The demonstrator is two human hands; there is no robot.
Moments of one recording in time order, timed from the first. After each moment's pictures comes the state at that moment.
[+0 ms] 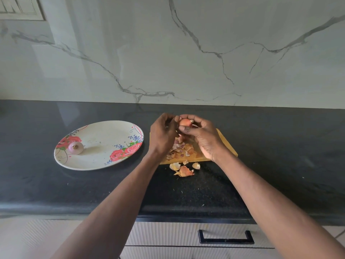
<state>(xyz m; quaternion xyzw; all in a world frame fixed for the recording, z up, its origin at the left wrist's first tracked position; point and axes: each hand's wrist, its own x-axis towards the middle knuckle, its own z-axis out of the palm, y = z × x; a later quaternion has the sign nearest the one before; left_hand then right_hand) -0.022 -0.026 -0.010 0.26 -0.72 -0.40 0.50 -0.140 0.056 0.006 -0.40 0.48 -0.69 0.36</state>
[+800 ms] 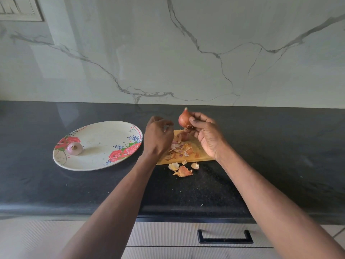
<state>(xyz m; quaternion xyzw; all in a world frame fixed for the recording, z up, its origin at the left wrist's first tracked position) -0.016 -0.033 -0.010 0.35 -0.78 -0.25 0.45 -0.154 0.051 0.007 -0.34 0.46 -0.73 0.37</state>
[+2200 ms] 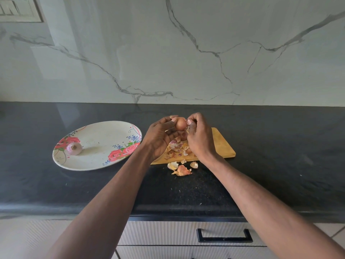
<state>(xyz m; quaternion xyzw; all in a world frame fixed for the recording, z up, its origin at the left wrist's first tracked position) -0.022 -0.034 0.001 0.18 -0.46 -0.79 0.36 -0.134 0.050 -0.012 -0.49 0.66 -0.56 -0.08</state>
